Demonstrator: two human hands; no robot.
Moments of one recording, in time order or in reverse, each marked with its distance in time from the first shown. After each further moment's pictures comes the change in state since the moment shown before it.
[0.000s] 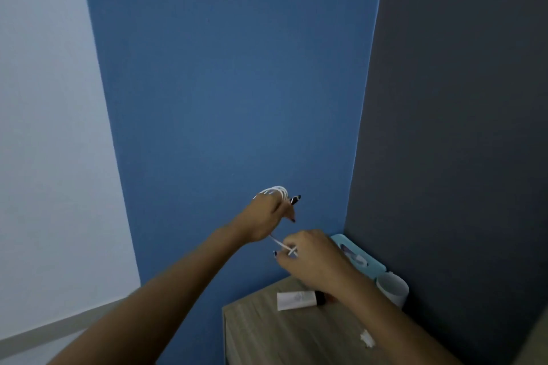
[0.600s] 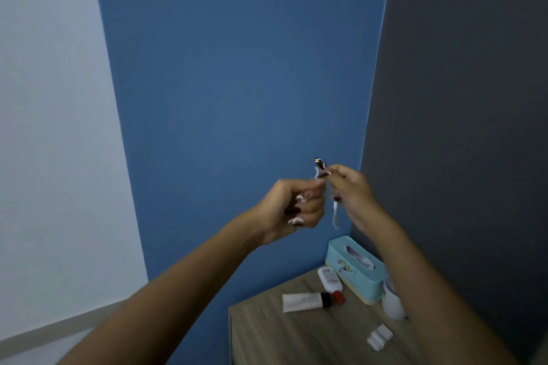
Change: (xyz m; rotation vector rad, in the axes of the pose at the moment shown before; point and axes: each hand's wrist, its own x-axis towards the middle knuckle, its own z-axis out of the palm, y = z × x) left_hand 0.001 0.069 -0.018 -1.322 -0.373 -0.257; right_hand 0.056 0.025 -0.071 0.804 0.306 0.221
